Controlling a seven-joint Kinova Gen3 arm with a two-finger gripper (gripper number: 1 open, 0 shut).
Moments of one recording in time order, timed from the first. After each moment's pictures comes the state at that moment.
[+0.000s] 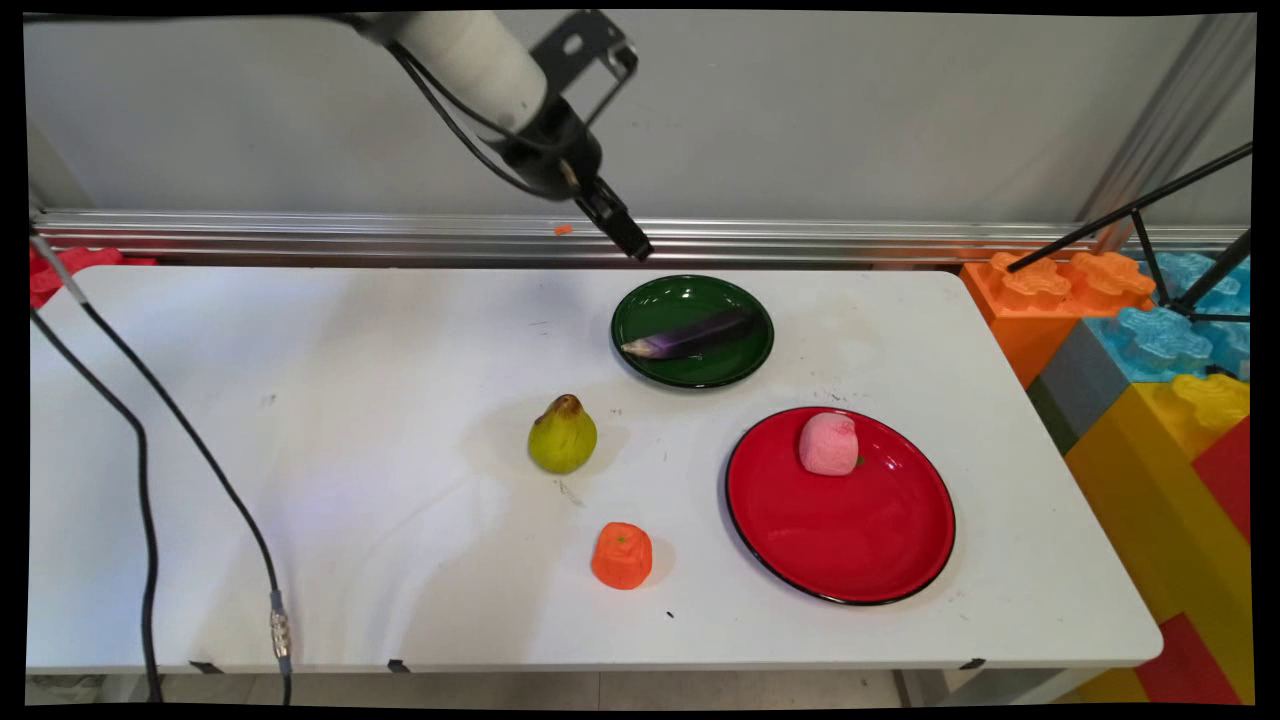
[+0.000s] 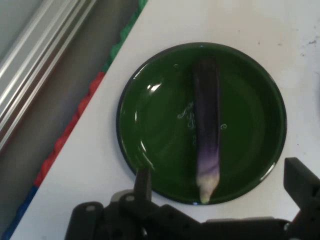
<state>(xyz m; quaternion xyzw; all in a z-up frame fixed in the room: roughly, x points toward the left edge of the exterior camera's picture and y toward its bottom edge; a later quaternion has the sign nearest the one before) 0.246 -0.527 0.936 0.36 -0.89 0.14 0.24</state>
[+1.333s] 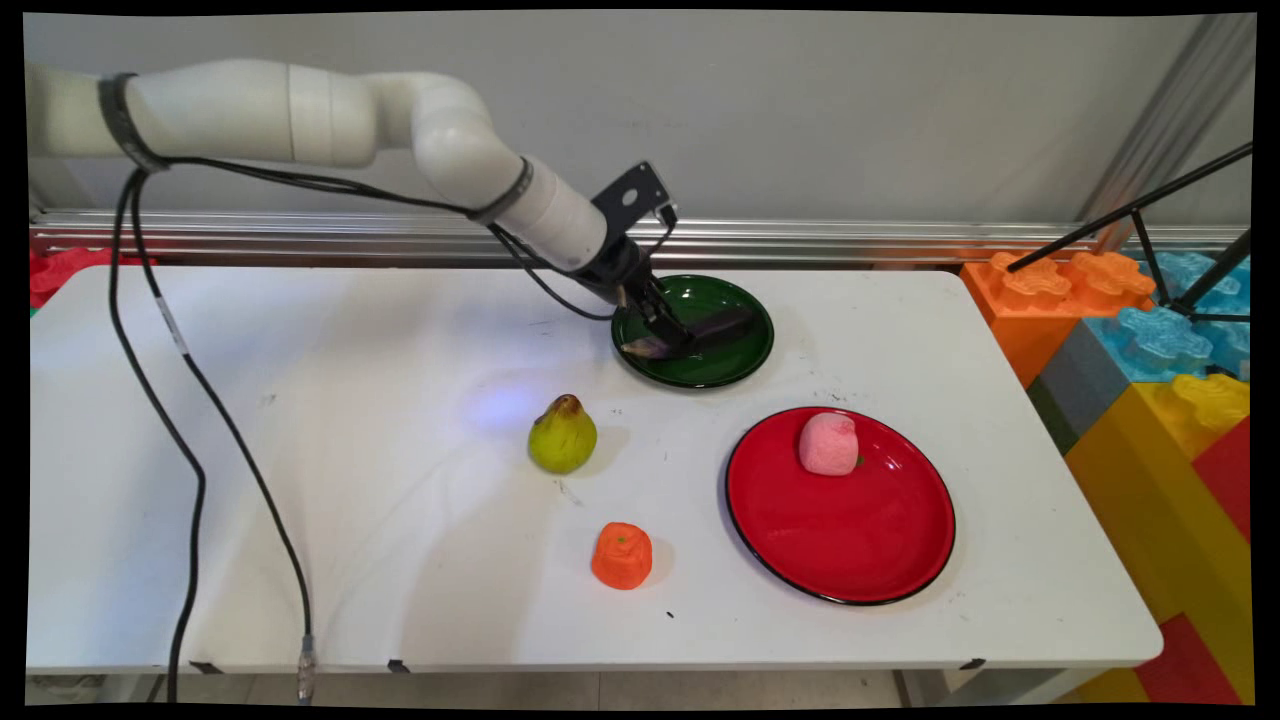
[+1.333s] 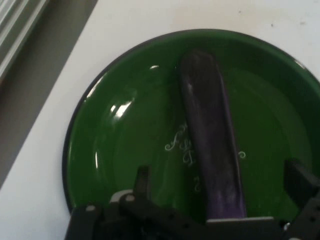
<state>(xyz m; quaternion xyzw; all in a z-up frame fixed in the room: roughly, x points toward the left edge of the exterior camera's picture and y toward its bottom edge) 0.225 -0.574 0.774 0.30 -0.90 0.15 0.28</state>
